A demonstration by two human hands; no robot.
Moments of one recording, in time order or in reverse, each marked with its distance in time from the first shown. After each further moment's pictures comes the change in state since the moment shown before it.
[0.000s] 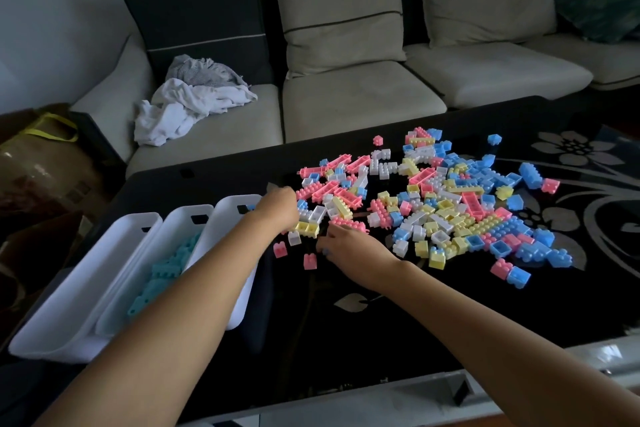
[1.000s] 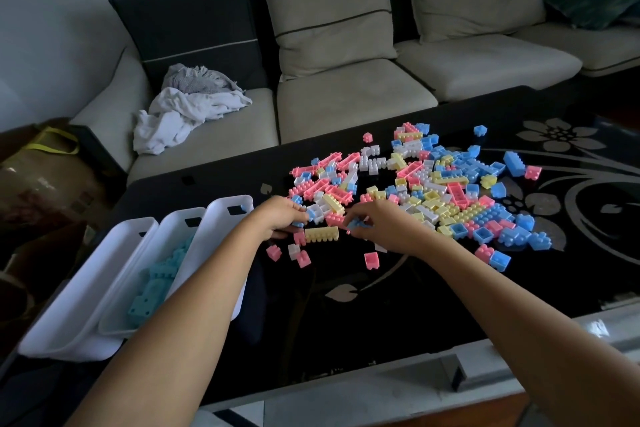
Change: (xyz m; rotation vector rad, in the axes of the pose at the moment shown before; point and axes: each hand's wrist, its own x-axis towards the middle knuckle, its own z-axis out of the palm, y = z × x) left_hand -0.015 0.011 0.005 -0.722 -0.245 -0.155; right_hand -0.040 0.039 -0.047 0.384 0.066 0.248
